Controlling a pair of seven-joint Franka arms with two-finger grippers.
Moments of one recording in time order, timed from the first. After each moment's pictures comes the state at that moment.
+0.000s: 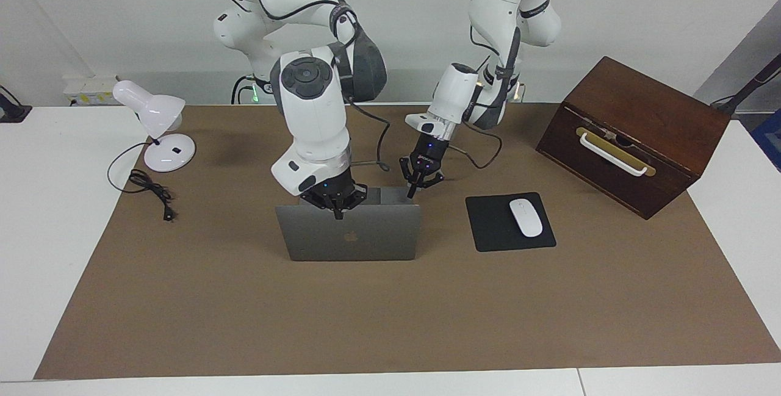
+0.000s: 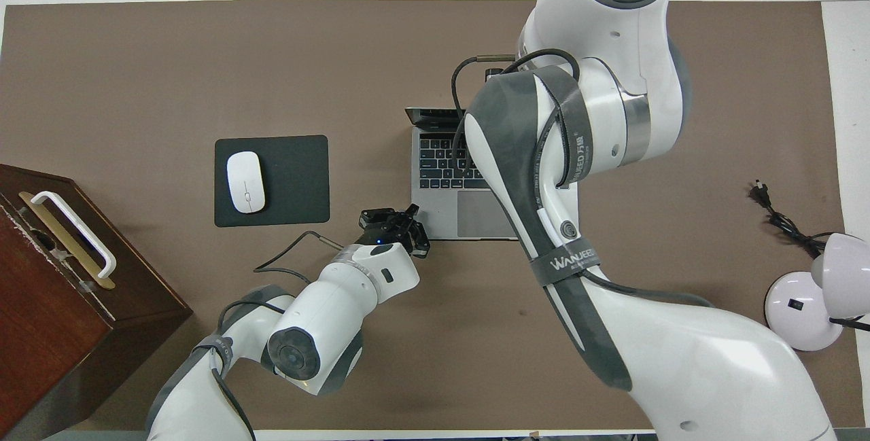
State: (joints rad) left arm -0.69 0.24 -0.04 -2.47 -0.15 3.45 -0.03; right arm 0.79 0.59 -0.60 -1.20 0.34 1.76 0.31
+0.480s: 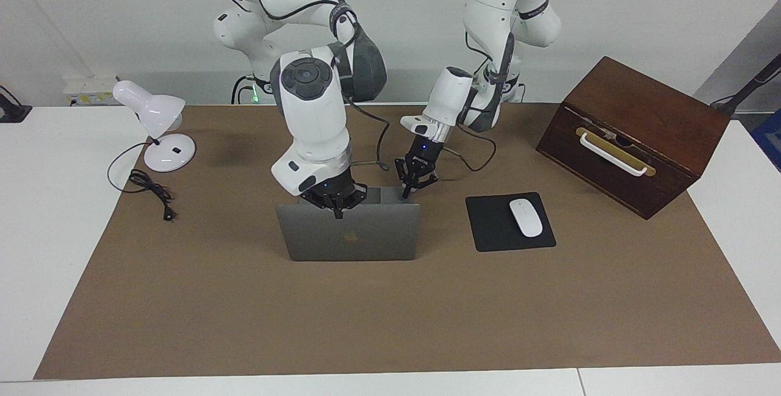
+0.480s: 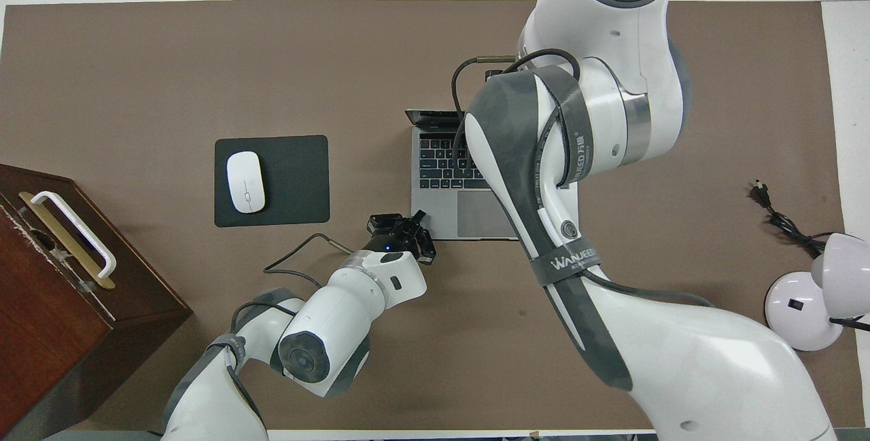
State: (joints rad) left arm -0.71 0.28 -0.04 -2.47 -0.15 3.48 0.02; right arm 0.79 0.59 -0.60 -1.20 0.35 1.75 0.31
